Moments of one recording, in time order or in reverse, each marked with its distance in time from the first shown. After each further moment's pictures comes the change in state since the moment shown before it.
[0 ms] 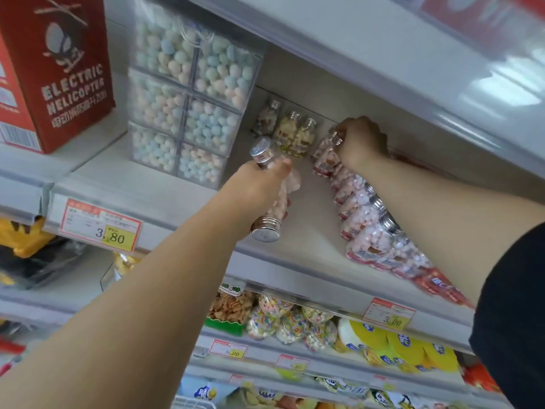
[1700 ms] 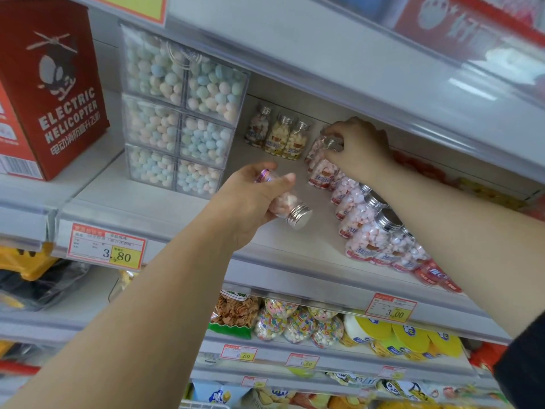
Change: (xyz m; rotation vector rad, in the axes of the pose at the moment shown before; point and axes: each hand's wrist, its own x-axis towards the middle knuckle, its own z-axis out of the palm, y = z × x) left_hand 0.000 0.001 -0.005 -0.175 -0.073 -0.015; right_hand -0.040 -0.007 -0.039 0.080 -0.163 -0.196
